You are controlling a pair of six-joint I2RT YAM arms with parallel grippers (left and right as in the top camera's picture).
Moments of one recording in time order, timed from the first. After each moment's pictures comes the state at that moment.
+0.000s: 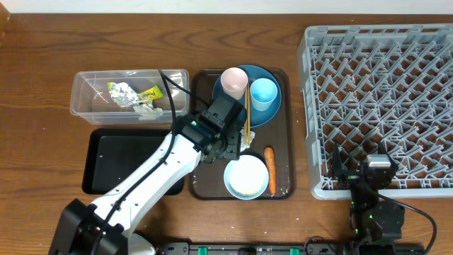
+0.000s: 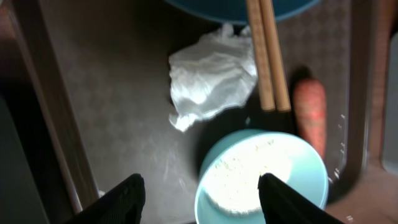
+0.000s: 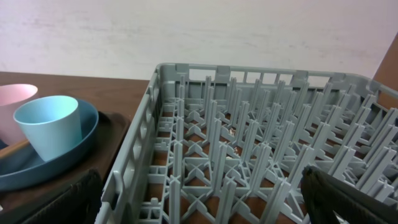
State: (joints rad) left arm -0.62 1.52 1.09 -0.83 0.05 -0.51; right arm 0.02 0.01 0.01 -0.07 0.03 -0.04
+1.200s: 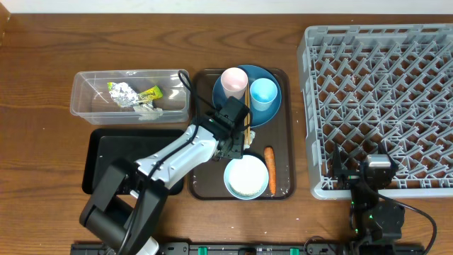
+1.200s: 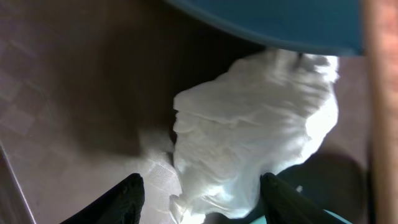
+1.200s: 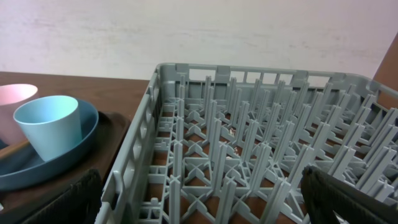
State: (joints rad) left arm -0.61 1.75 1.04 -0.62 0.02 -0.51; right arm 0.02 0.01 0.01 -0.07 0.03 -0.04
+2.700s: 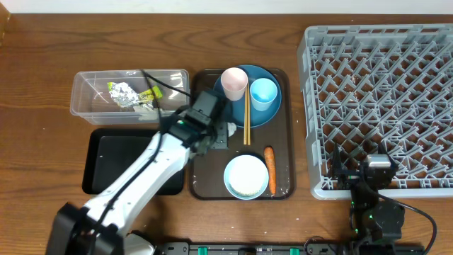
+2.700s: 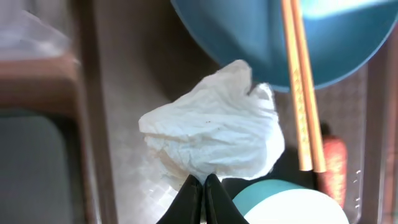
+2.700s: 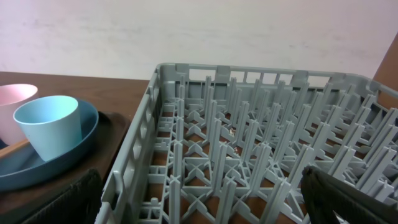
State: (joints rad) left arm -0.51 1.47 1.04 -0.72 0.02 -0.52; right arm 0.02 0.01 0.01 -0.07 0.03 -0.04
